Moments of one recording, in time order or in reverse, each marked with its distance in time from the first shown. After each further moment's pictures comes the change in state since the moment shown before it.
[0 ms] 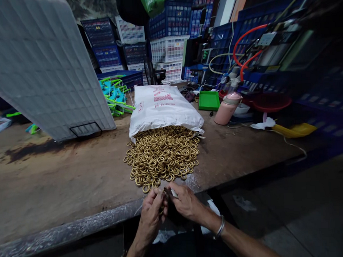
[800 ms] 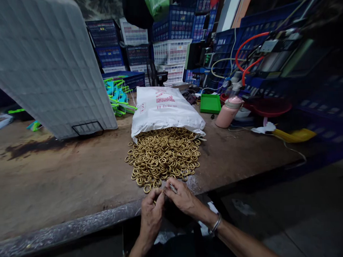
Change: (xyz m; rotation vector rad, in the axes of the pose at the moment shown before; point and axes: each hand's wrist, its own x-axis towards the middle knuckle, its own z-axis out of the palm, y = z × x) left_hand 0.005 -0.001 -0.004 0.272 0.162 0.299; right_hand 0.011 -0.018 -0.006 0.266 0.036 0.055
